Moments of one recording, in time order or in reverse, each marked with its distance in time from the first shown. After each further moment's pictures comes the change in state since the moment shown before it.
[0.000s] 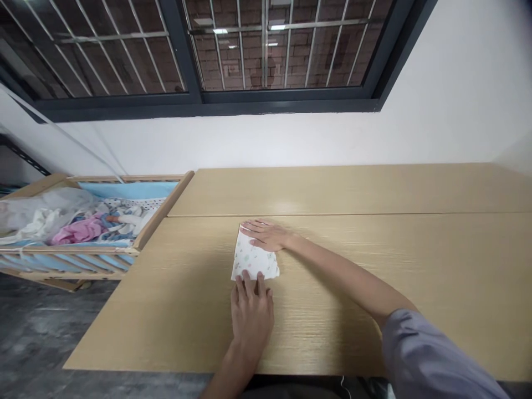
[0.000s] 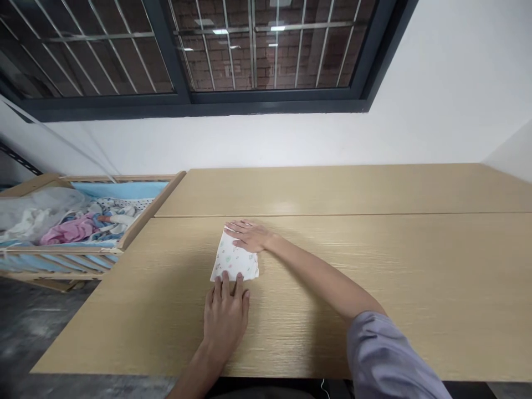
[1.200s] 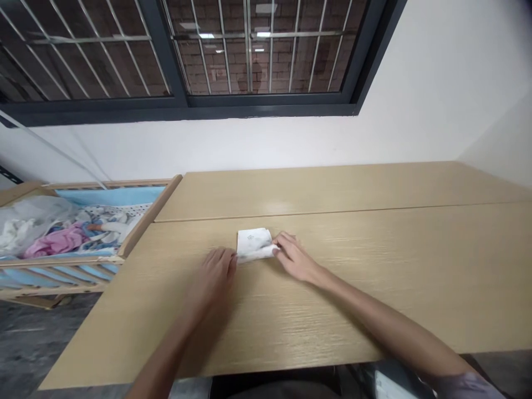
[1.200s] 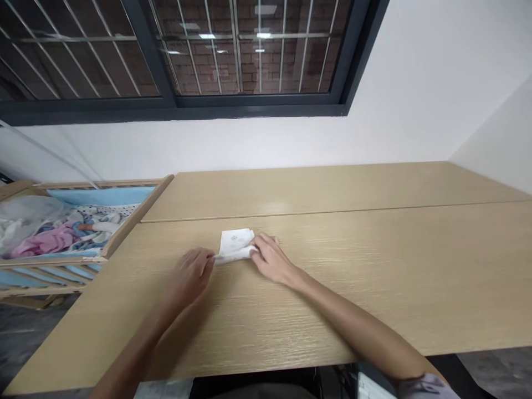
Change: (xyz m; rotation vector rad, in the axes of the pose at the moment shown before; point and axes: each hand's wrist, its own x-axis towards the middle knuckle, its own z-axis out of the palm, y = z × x) left_hand 0.079 -0.088 -0.023 -0.401 0.038 0.231; right_hand -0.114 -0.091 -0.027 0.201 0.512 0.402
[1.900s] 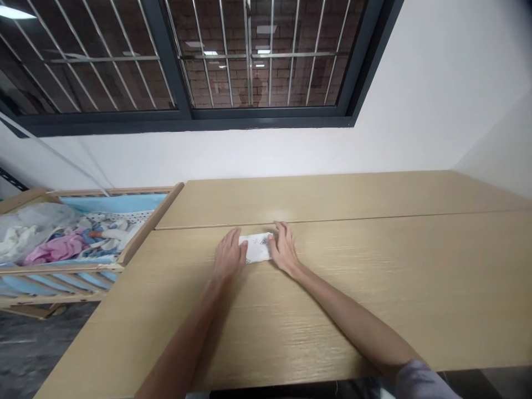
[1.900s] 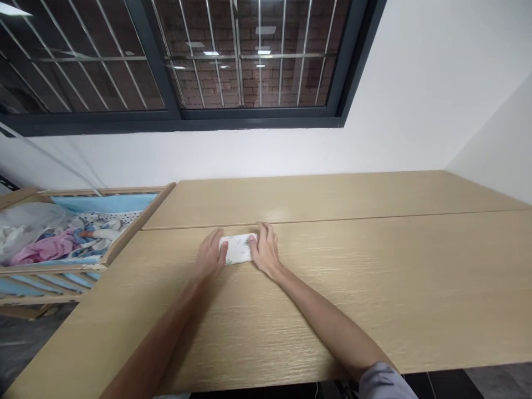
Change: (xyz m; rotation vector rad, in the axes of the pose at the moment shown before) left_hand 0.064 -0.019 0.067 0.002 0.187 -0.083; right_hand 0.042 0.047 0.054 -0.113 0.371 0.172
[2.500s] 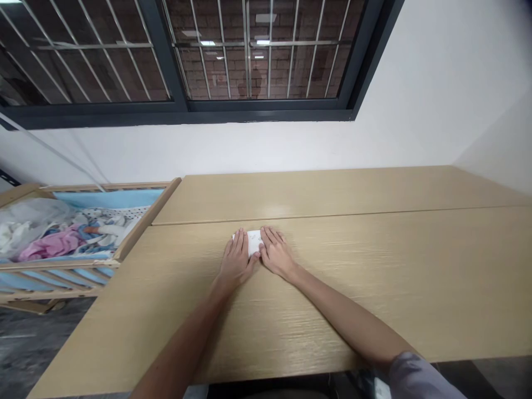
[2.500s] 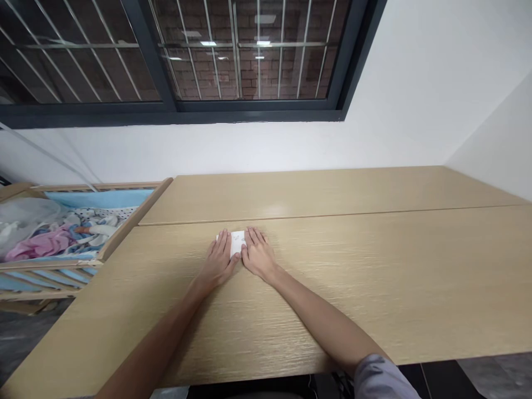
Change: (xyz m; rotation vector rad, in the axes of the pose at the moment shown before) left_hand -0.026 0.009 0.030 0.125 -0.151 0.137; right_hand -0.017 -0.010 0.005 -0.263 -0.294 -0.146
